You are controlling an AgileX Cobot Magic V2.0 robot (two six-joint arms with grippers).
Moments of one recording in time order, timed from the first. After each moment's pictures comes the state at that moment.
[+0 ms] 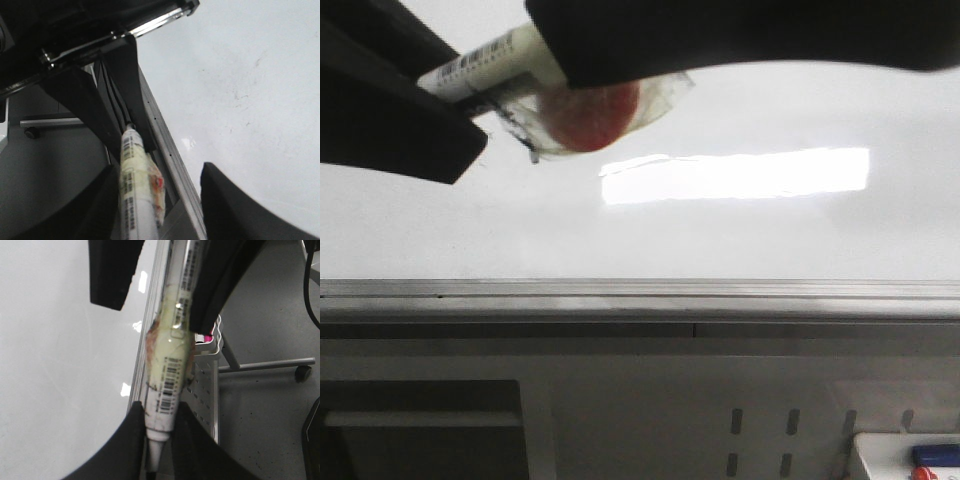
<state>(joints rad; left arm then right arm) -0.95 0.90 -0.63 -0.42 0.40 1.07 1.14 0.95 -0.64 -0.58 0.14 0.26</state>
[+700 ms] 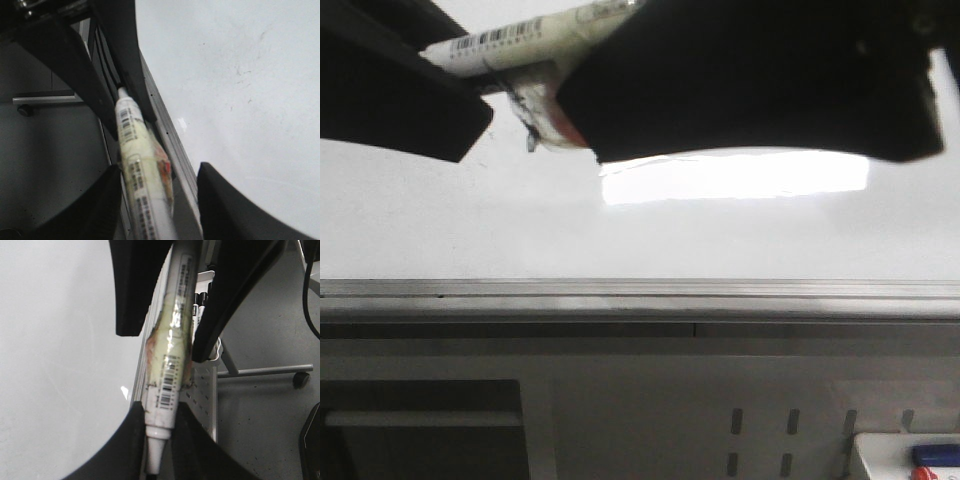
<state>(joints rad) -0.95 0.90 -0.65 -0.45 0.41 1.07 1.14 0.98 -0.64 -0.59 0.19 0.26</state>
